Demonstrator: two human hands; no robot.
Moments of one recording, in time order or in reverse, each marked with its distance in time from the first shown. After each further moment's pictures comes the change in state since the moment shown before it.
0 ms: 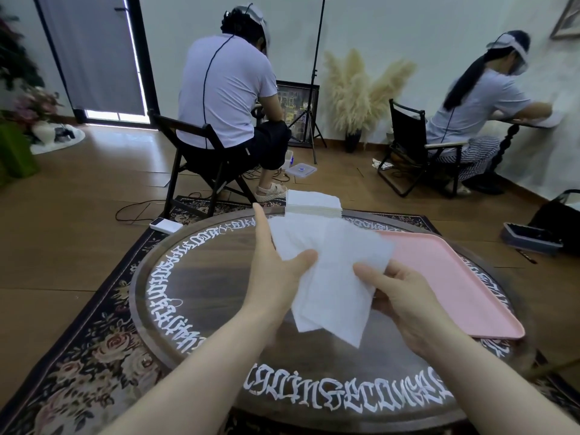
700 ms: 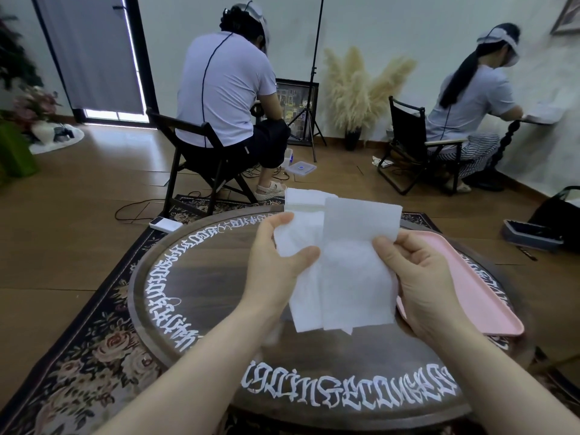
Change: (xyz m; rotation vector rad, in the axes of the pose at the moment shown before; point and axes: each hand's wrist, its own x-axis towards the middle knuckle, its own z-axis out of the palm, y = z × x) left_hand 0.005 -0.006 0.002 0.026 0.008 0.040; right_hand -0.004 -0.016 0.001 0.187 0.009 -0.341
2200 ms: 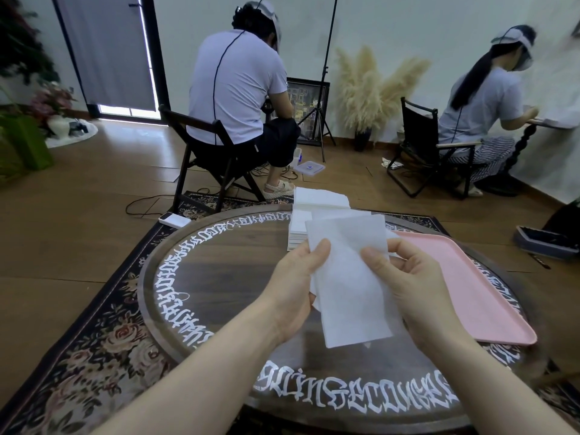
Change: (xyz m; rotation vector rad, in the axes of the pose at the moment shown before) left_hand -0.016 0.013 0.011 -0.423 -0.288 -0.368; right_hand -0.013 -0.002 0.014 -0.216 -0.070 0.055
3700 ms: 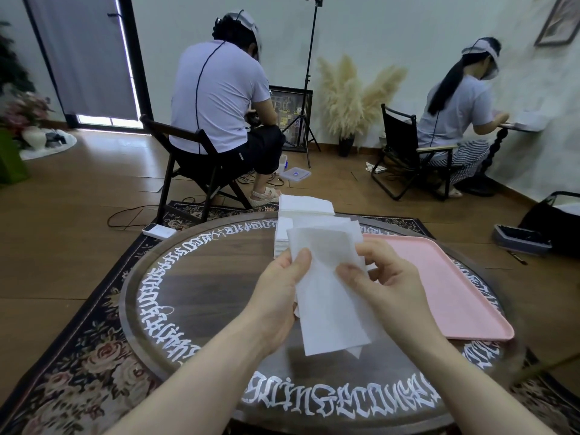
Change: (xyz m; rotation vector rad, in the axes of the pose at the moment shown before) left_hand -0.001 -0.003 0.004 0.049 0.078 0.005; right_hand -0.005 -0.005 0.002 -0.229 -0.048 -0.264
